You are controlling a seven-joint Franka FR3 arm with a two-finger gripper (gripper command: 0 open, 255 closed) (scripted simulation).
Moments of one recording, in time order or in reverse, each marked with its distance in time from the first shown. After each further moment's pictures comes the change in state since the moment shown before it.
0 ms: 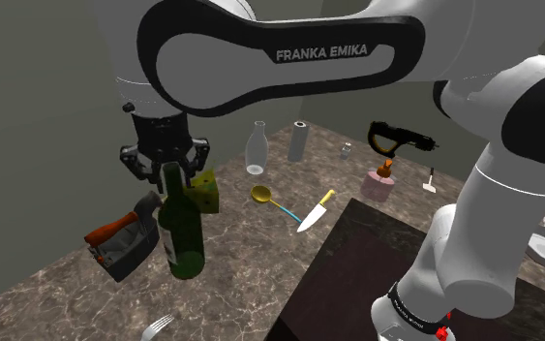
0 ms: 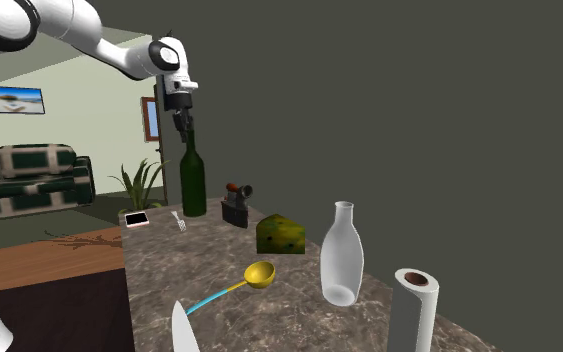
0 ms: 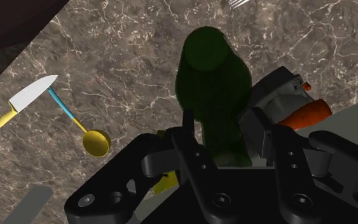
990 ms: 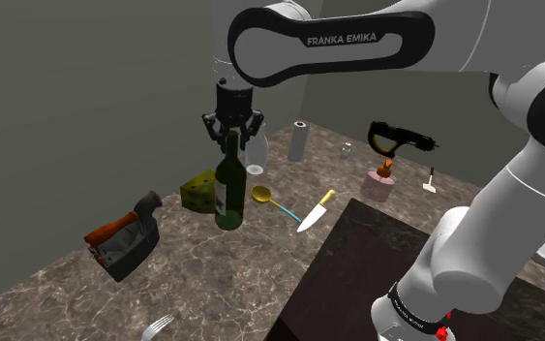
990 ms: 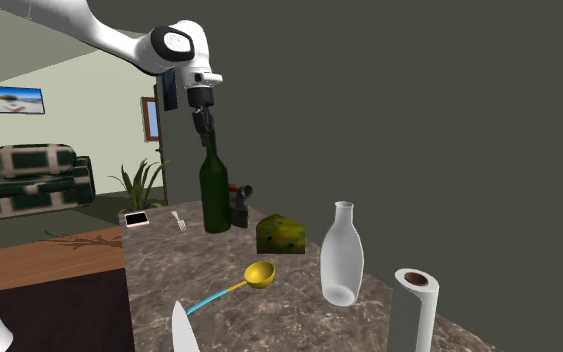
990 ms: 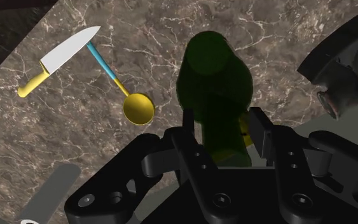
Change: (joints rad) arm -0.185 -0.201 -0.172 -0.244 0.082 0.097 -0.359
